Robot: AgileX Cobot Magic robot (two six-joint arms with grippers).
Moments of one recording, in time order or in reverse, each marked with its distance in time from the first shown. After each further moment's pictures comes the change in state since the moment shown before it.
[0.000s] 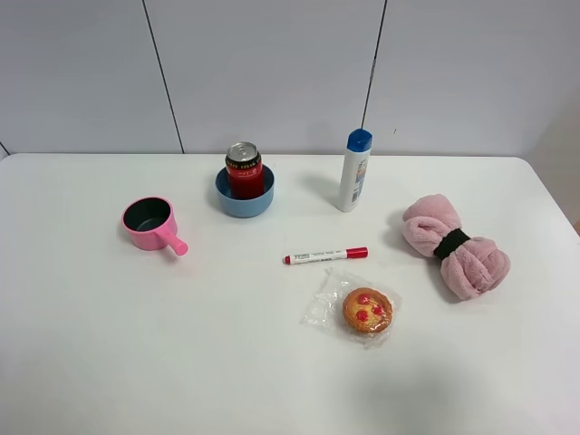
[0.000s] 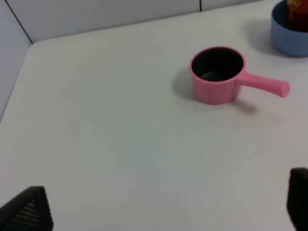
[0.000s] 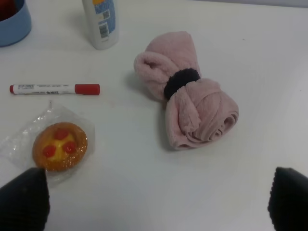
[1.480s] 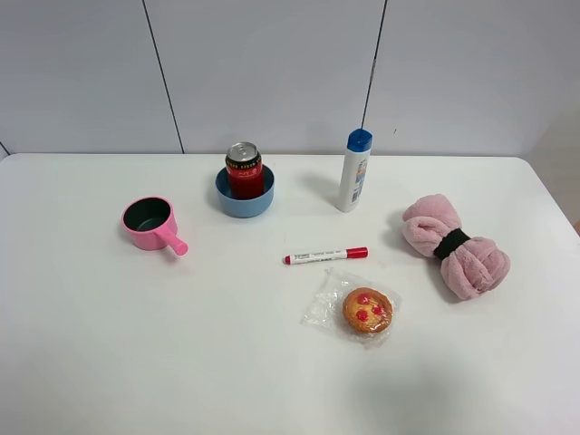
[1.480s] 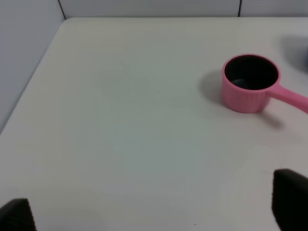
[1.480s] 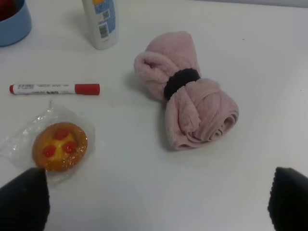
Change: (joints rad) left arm 0.000 0.000 0.001 0.150 -0.007 -0.244; right arm 0.000 0.000 0.000 0.000 0.000 0.000
